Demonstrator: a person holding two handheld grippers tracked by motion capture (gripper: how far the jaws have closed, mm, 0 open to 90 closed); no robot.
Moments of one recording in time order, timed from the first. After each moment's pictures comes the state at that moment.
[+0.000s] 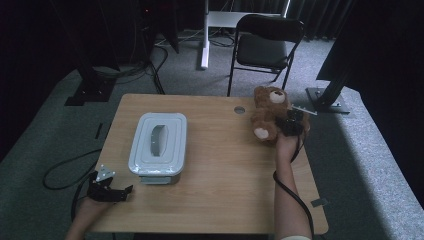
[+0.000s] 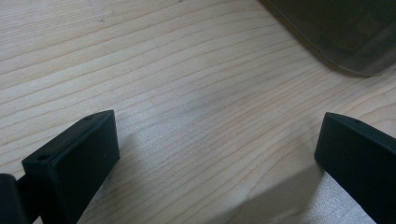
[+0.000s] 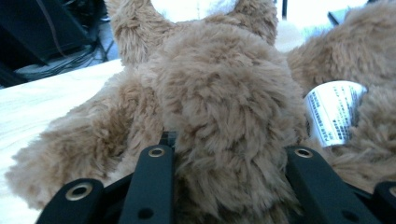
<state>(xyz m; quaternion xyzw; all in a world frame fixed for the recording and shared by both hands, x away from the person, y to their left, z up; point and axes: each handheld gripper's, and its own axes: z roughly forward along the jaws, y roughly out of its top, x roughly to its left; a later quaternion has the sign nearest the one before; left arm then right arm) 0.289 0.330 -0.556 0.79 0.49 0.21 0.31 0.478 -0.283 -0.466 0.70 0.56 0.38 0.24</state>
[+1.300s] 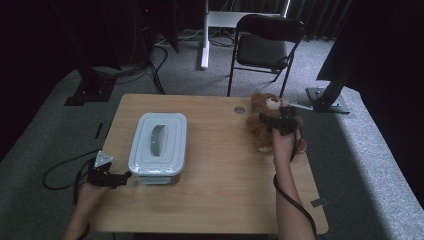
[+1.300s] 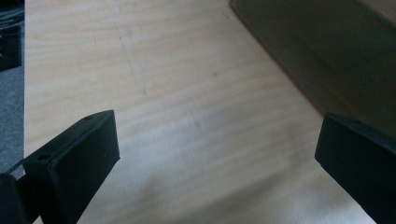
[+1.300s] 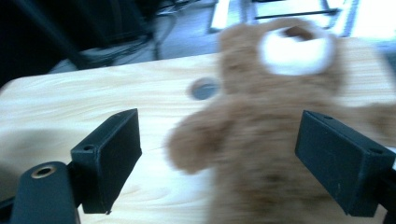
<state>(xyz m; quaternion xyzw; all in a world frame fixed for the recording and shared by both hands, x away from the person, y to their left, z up) 0.326 0.333 -0.534 0.76 0.49 0.23 0.34 0.453 -0.252 -0.423 0.62 0.62 0.43 0.21</state>
